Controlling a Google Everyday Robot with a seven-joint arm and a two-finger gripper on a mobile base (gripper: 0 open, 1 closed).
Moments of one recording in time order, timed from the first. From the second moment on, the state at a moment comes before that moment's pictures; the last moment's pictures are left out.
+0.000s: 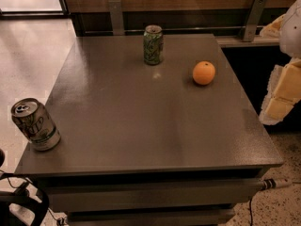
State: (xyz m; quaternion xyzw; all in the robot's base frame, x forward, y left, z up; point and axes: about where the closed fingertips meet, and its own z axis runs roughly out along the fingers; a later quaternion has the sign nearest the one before) arm 0.438 -0.214 0.987 -0.60 0.78 -0.05 0.18
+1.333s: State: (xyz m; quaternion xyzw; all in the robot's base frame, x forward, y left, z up) arm 0.506 -0.265 0.952 -0.47 0.83 0.01 0.30
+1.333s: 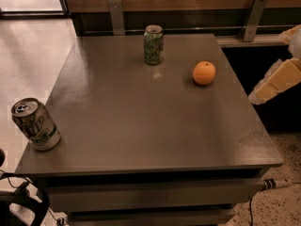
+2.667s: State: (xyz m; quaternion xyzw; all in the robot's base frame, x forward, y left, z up) arm 0.589 -0.257 0.916 -0.35 0.81 0.09 0.47
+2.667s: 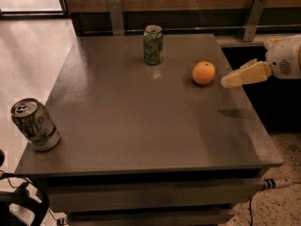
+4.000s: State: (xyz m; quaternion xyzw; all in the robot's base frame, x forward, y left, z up) arm 0.653 -0.204 0.866 -0.36 0.76 0.18 0.50
